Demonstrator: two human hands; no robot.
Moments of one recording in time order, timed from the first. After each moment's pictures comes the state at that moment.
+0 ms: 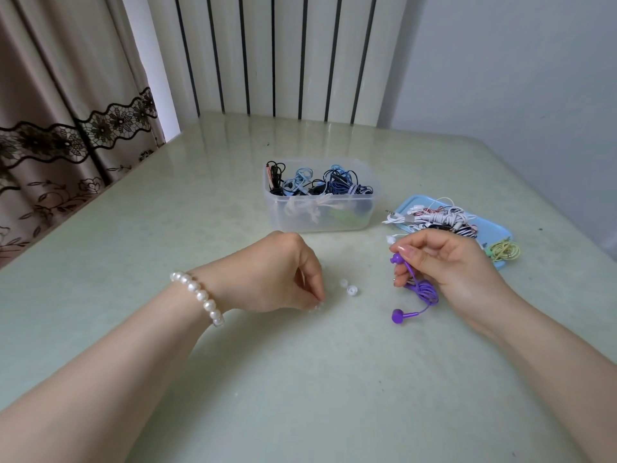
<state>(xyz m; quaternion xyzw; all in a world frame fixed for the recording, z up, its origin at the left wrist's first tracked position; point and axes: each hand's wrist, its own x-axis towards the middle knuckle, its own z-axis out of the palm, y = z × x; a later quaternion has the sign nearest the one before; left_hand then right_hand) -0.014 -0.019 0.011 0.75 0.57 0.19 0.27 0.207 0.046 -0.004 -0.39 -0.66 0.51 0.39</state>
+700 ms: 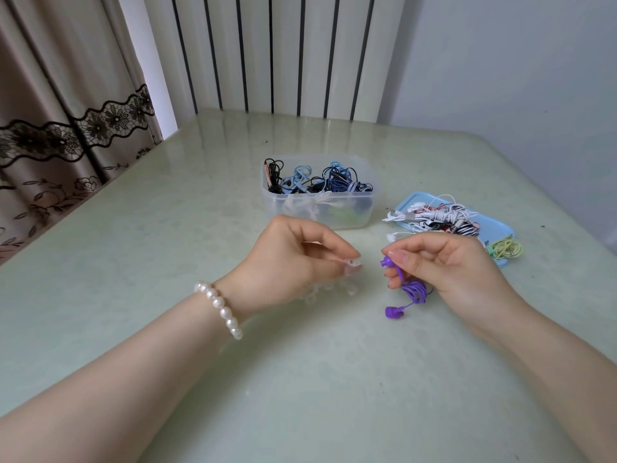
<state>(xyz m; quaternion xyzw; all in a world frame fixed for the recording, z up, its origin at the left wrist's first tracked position) 0.011 -0.019 0.007 0.57 0.50 0.49 0.43 0.201 0.032 0.005 -0.38 -0.66 0.52 0.38</state>
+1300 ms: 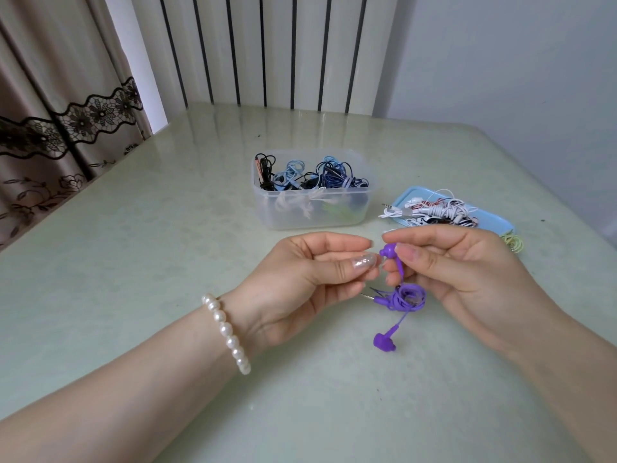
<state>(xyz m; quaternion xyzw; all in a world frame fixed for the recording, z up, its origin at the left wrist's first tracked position) 0.034 -0.022 0.006 0.32 0.40 0.53 0.68 0.206 0.021 0.018 -0.29 -0.60 0.64 0.39</state>
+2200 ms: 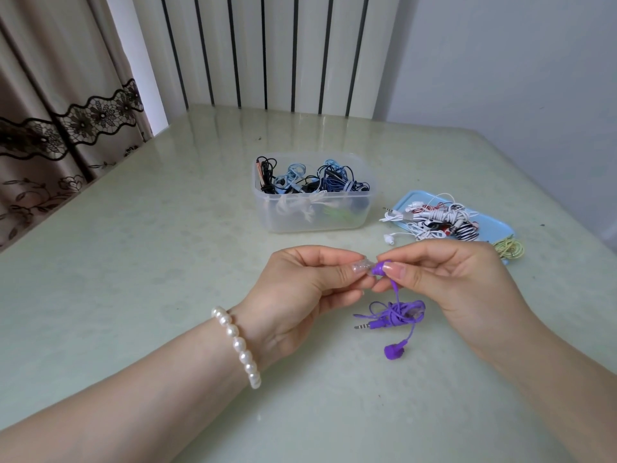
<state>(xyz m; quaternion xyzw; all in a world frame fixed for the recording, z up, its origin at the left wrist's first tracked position) 0.040 -0.023 0.002 0.29 0.46 0.55 0.63 0.196 0.014 0.016 -0.36 -0.66 0.52 0.40</state>
